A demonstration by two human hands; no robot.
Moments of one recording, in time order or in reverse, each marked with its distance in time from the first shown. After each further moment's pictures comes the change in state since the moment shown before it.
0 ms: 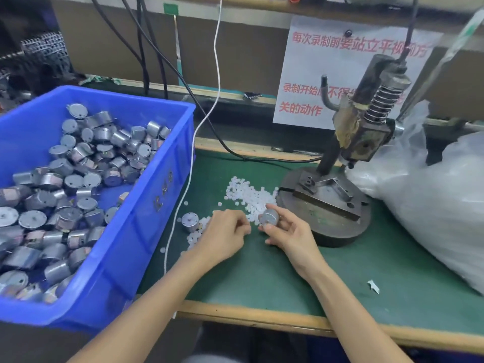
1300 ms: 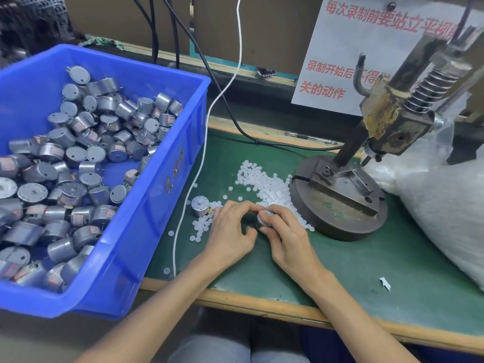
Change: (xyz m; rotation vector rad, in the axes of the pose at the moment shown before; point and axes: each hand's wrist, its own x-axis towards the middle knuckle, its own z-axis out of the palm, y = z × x) left_hand -0.022 -0.016 0.017 -0.210 0.183 0.155; right_hand -0.006 0.027 0.013 -0.967 -0.025 -0.801
